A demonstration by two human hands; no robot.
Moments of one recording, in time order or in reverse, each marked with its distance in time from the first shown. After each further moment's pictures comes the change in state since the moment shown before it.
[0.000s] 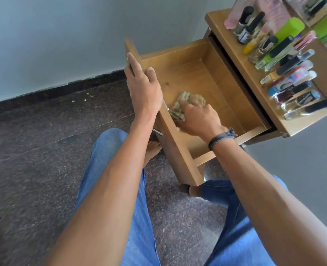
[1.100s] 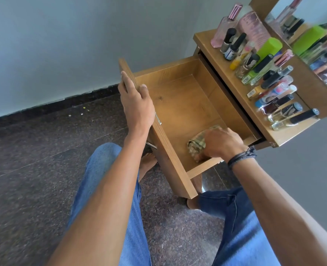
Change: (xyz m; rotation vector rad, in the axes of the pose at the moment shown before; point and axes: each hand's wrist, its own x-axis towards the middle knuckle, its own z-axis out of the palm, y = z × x) left_hand 0.000 -0.003 -0.001 -0.068 -0.006 0.029; right_hand -0.033 0.050 -0.002 -0.014 -0.187 0.221
